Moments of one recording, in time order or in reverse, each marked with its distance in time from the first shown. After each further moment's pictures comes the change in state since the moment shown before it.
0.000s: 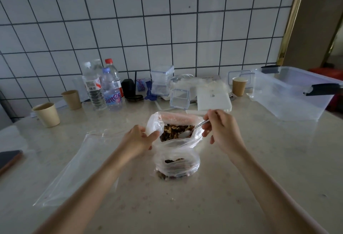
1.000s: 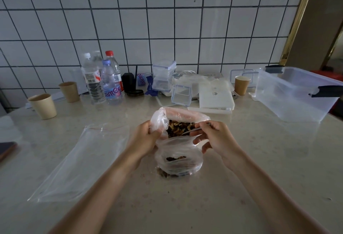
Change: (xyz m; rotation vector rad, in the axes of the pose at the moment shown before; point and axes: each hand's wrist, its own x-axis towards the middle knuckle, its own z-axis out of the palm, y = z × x) left_hand 0.005 -0.008 0.026 -0.427 -0.061 0.071; right_hand -0.003 0.013 0.020 0.132 -0.203 0.268
